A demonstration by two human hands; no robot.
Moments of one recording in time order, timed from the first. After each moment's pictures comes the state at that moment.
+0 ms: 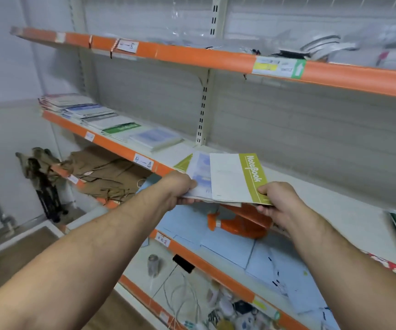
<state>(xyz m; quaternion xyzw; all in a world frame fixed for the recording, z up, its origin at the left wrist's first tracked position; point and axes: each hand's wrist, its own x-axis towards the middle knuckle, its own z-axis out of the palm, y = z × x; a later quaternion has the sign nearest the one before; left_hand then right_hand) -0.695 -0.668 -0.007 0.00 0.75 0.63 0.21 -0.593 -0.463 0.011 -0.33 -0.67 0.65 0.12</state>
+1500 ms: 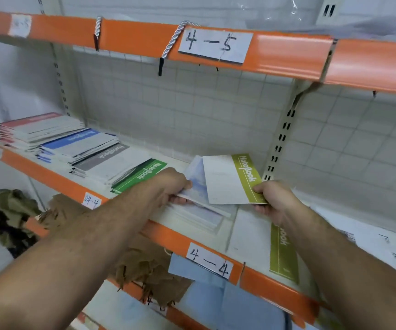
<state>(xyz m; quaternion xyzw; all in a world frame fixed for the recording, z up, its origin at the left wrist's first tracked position) -1.144 -0.779 -0.005 0.05 0.78 0.57 0.27 -1.020 -0.573 0.000 -0.35 -0.67 0.64 0.13</state>
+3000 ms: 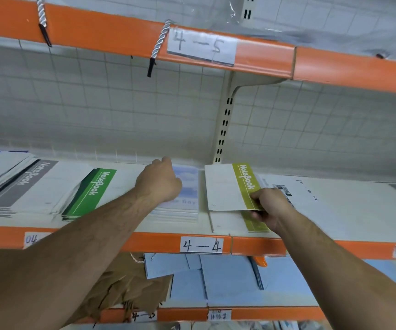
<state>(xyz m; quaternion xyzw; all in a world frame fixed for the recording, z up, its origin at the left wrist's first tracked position) -1.149 -0.767 -0.002 0.39 0.89 0.23 0.01 -0.933 -0.629 -0.010 -0.52 -0.57 0.58 0.27</state>
